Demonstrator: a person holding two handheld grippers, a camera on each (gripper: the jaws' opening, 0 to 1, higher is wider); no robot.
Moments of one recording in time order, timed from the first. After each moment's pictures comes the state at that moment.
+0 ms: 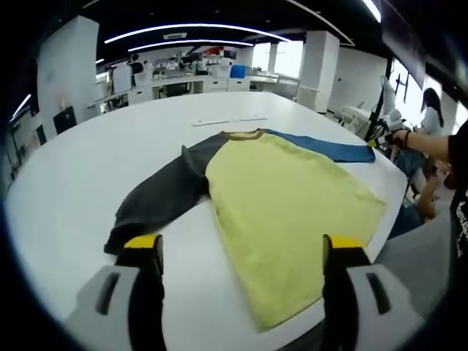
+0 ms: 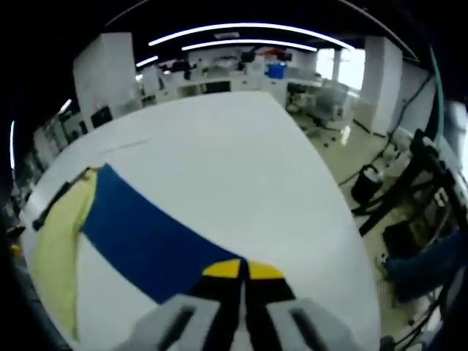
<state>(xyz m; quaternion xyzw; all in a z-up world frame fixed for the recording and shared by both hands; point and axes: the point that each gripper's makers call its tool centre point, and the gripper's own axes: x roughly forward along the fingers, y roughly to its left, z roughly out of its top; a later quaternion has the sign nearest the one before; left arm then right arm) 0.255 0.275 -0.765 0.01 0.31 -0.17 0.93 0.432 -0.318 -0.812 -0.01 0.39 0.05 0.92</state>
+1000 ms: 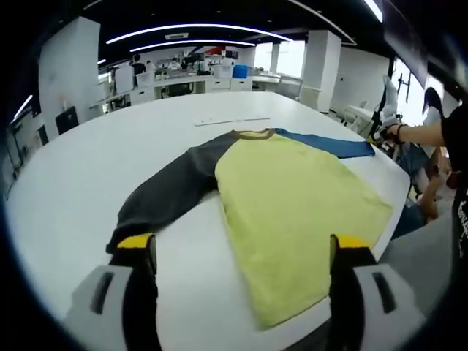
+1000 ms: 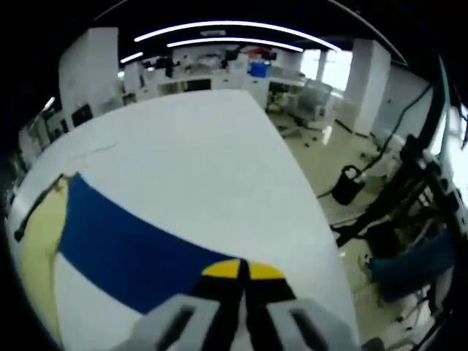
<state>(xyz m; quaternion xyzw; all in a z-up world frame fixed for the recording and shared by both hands) 0.258 0.286 -0.770 0.01 0.31 -0.17 0.94 0.488 -0.377 -0.830 -0.03 0.40 -0.01 0.91</state>
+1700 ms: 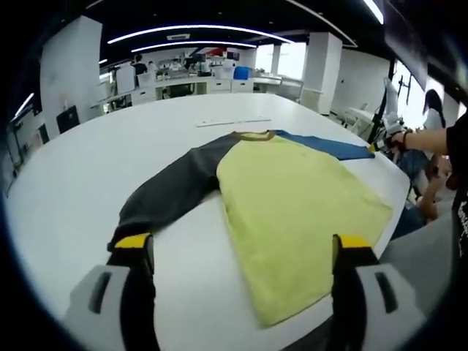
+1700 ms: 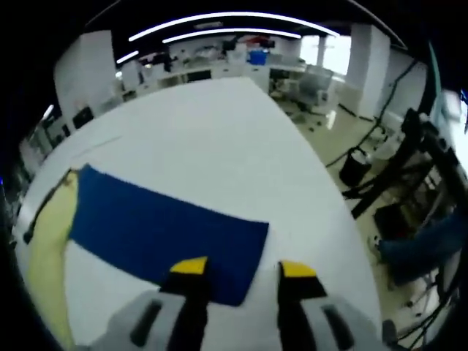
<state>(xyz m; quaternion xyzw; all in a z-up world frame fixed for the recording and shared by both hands) 0.256 0.292 -0.769 0.01 0.31 -0.17 0.94 0.426 -0.341 -0.836 0.00 0.44 0.00 0.90</state>
